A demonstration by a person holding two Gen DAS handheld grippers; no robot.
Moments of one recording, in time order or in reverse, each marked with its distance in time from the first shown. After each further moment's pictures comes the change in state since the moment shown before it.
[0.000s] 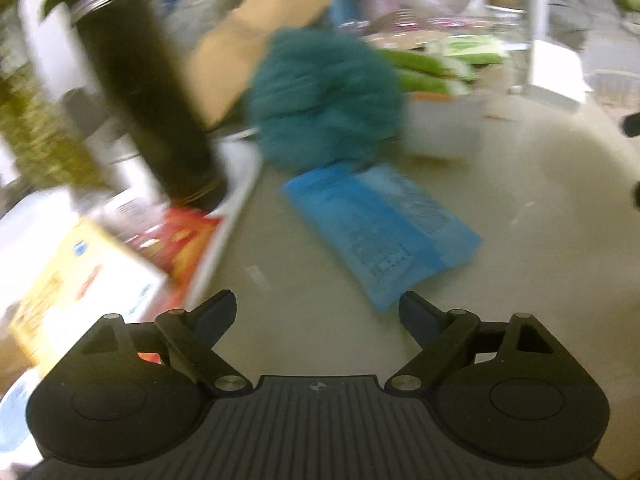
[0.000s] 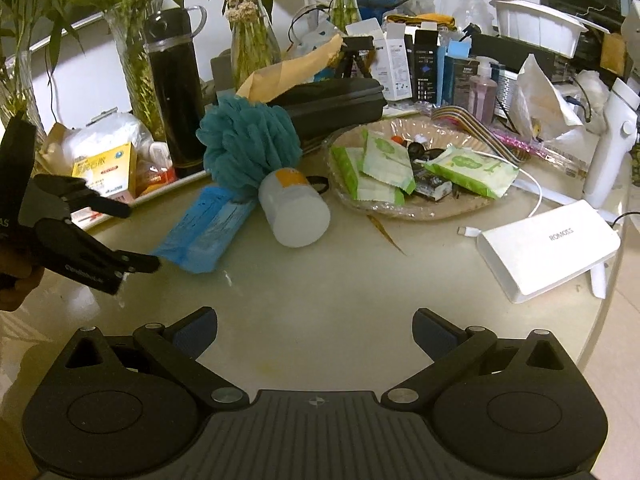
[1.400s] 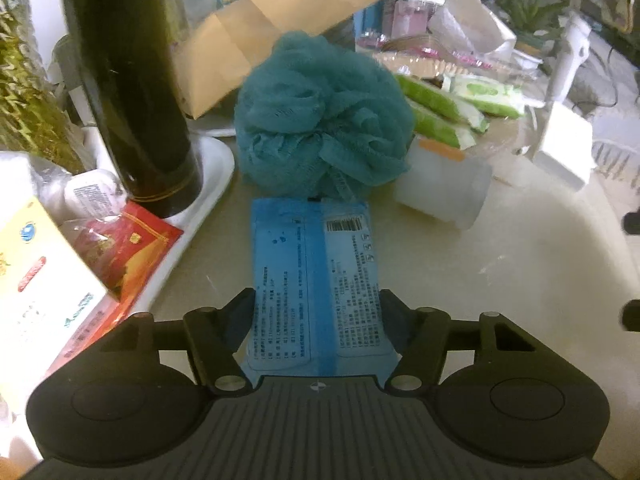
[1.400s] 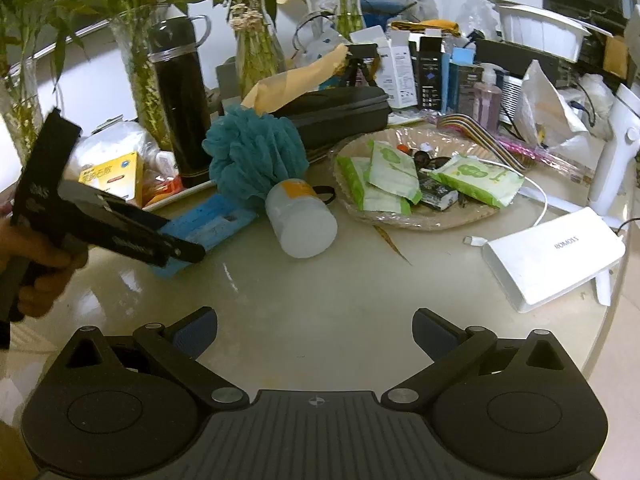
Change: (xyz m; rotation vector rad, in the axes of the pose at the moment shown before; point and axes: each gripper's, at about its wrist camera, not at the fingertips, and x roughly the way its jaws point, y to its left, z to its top) left arm 0.019 0.012 0.028 -0.217 0.017 -0.118; right arm -0.001 0.001 0.003 -0.004 -0.017 0.022
